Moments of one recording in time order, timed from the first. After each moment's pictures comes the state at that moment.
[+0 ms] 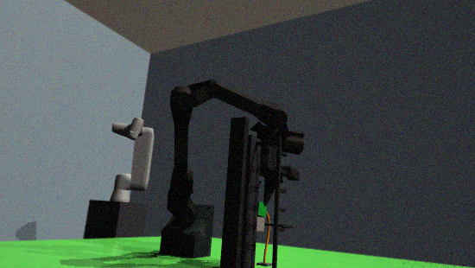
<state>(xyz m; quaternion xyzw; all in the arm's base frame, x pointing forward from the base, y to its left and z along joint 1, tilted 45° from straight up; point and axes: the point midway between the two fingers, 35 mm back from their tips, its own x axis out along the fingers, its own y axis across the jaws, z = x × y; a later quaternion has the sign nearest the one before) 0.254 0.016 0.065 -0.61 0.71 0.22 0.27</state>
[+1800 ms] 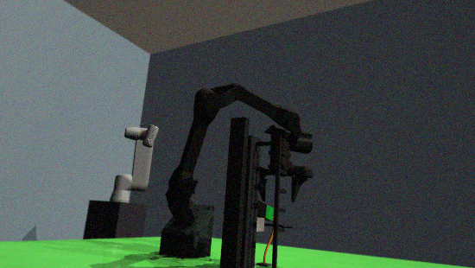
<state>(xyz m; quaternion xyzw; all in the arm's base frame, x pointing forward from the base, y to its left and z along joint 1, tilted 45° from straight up) 0.271 0.100 0.006 -0.60 0.70 0.24 0.30</state>
